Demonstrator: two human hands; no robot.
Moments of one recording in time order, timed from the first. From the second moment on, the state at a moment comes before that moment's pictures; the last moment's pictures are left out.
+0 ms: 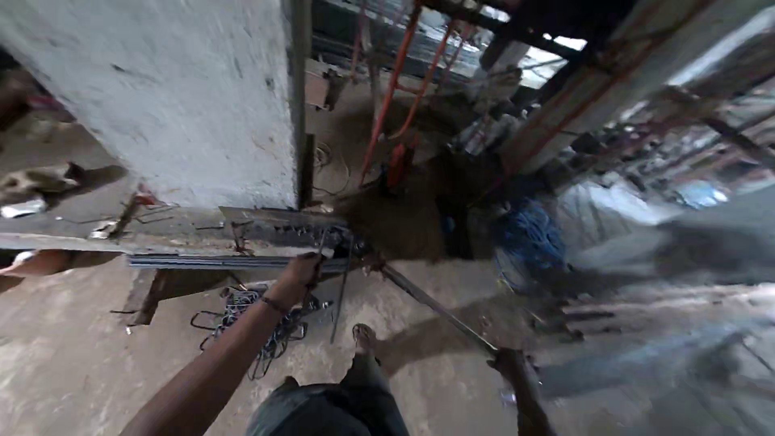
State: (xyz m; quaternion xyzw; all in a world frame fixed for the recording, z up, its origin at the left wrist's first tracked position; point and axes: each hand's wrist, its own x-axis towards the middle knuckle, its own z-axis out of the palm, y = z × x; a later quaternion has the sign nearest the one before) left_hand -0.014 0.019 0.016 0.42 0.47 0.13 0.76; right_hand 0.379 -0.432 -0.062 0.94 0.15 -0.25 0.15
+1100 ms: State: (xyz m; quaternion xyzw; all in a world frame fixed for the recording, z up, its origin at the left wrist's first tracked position) left_hand 0.141 -0.043 0.005 0.08 0.56 0.63 0.54; right_hand 0.279 -0.016 0.043 0.64 0.73 -0.25 0.03
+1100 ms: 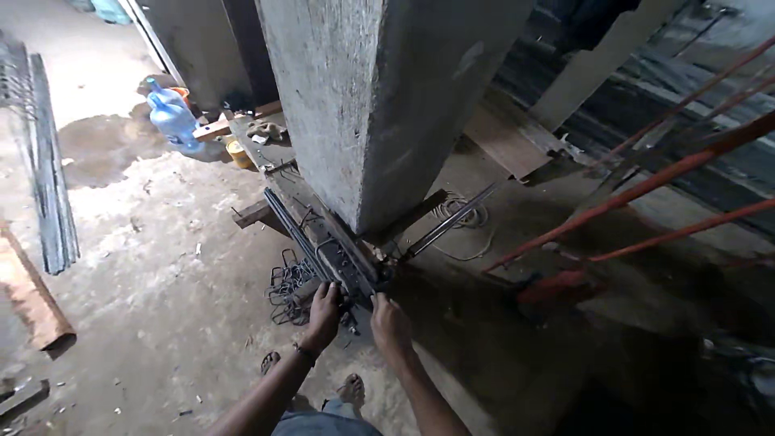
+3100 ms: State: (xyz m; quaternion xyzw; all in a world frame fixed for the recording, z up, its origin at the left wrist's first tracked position) left_hand 0.053 -0.006 -0.046 0.93 0.34 0.11 0.09; right_hand 0.723 -0.053 -0.045 0.83 0.56 -0.04 -0.05
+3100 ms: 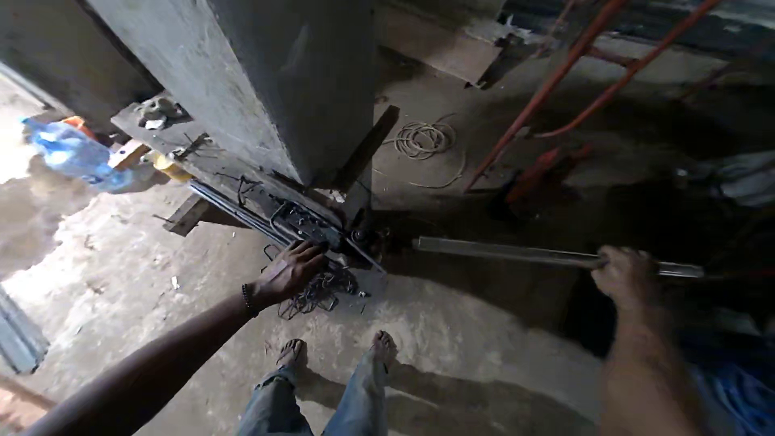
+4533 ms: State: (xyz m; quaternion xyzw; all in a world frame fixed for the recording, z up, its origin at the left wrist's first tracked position) left_hand -0.034 0.092 -0.040 0.96 0.21 0.05 0.15; right_hand 0.244 -0.471 -0.033 1.00 0.06 -0.06 0.03
